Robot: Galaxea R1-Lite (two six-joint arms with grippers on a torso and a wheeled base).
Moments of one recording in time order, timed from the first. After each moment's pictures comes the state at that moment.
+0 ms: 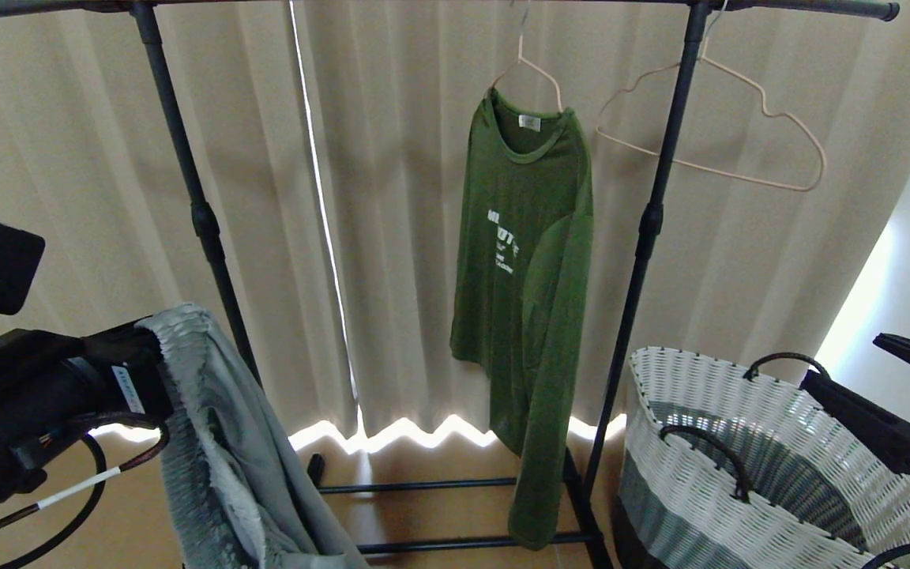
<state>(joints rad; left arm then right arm) -0.38 1.18 -0.47 -0.61 0.21 0.02 0.00 1.08 -0.21 -0.84 0.36 -0.01</state>
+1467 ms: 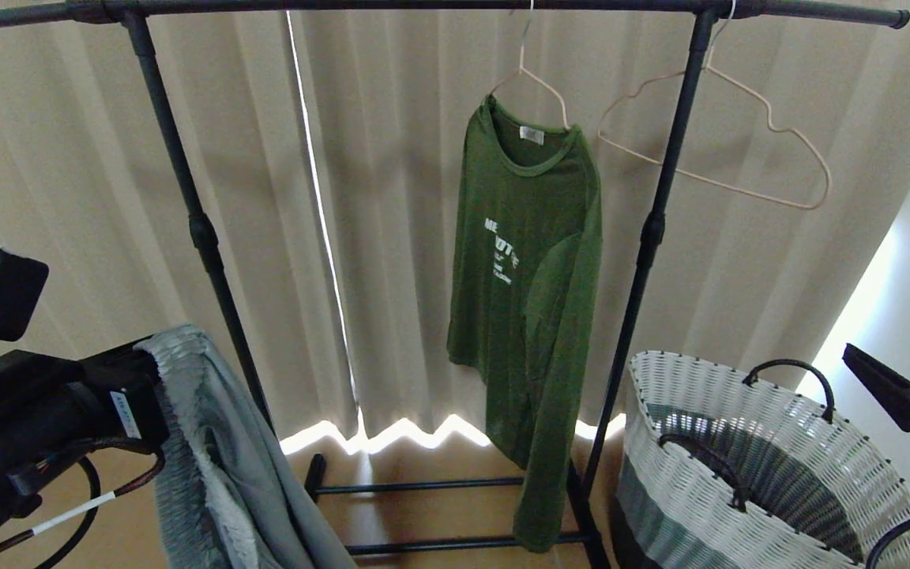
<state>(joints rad) -0.38 1.15 -0.42 -0.61 0.21 0.02 -0.12 1.10 -0.24 -0.82 0.16 -0.18</state>
